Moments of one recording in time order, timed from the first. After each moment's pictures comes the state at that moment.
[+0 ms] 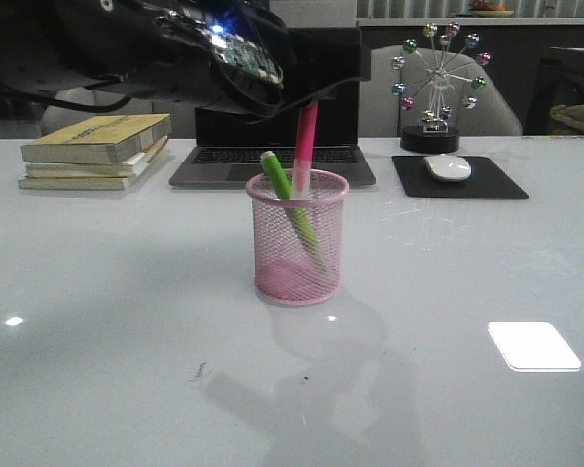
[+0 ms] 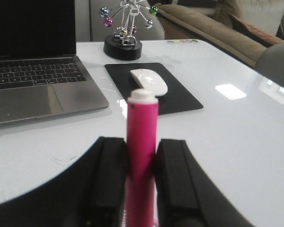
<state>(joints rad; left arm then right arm) -0.75 1.82 -1.06 -0.30 -0.50 0.02 0.05 0.75 -0.53 -0.06 0.74 0.04</state>
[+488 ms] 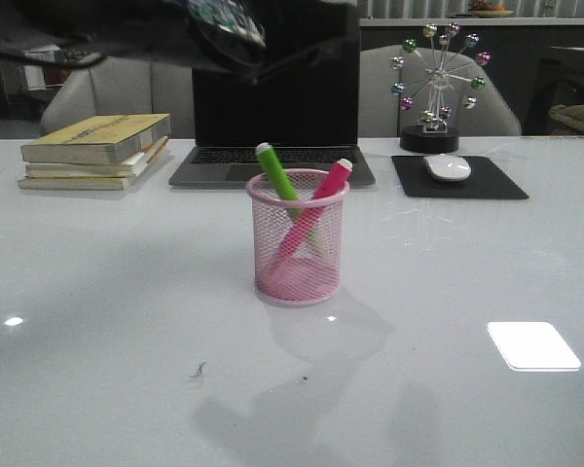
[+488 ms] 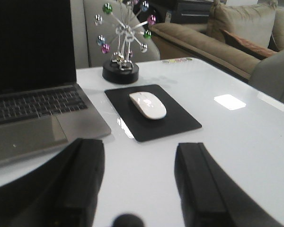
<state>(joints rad) -0.70 1.73 -1.06 -0.20 -0.50 0.05 0.05 0.75 -0.53 -0.06 0.74 0.04</state>
